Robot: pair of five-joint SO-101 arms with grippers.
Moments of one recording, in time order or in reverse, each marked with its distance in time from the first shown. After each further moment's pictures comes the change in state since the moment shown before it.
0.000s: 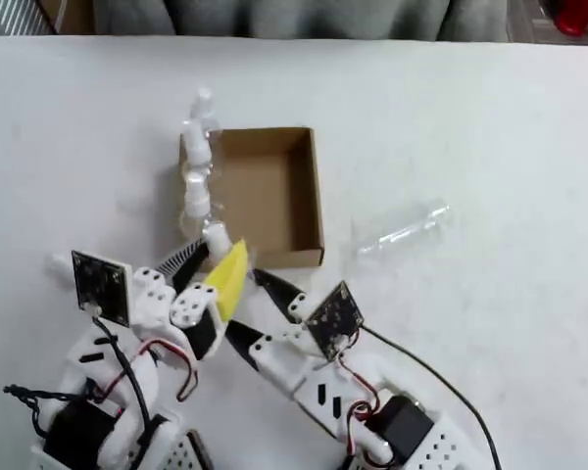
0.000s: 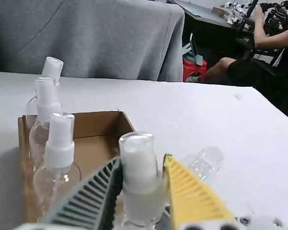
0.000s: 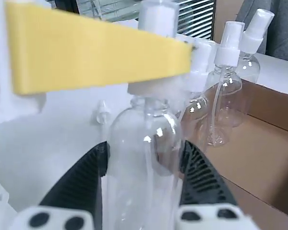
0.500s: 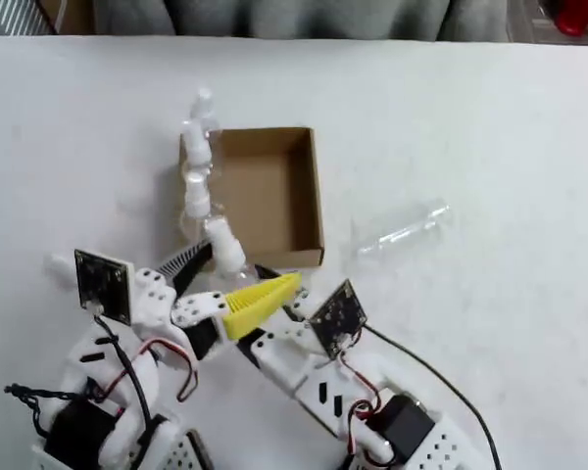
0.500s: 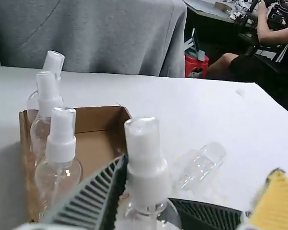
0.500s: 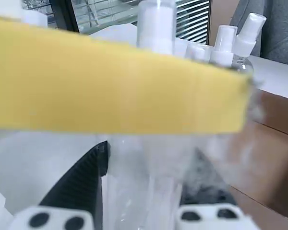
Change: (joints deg) left arm -0.7 0.0 0.1 0.5 -0.1; right arm 0.4 0.0 0.0 0.0 0.0
